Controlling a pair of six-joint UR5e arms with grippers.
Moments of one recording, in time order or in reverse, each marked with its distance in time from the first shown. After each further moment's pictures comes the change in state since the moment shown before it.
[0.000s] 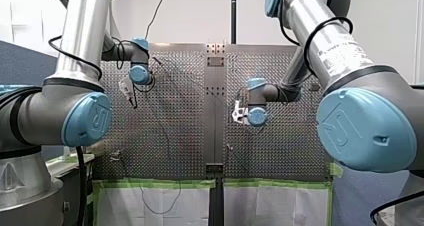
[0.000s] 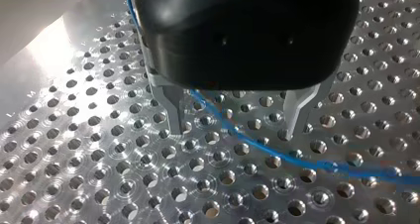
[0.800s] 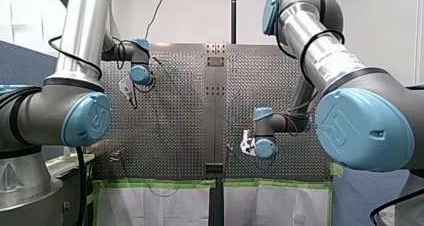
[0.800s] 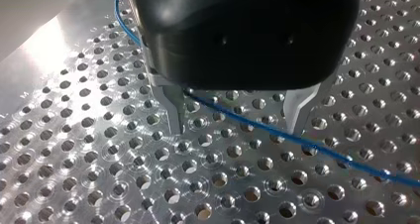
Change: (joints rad) left arm -0.004 0.000 0.000 -0.012 -0.005 0.003; right arm -0.009 0.141 0.201 -0.200 0.085 0.017
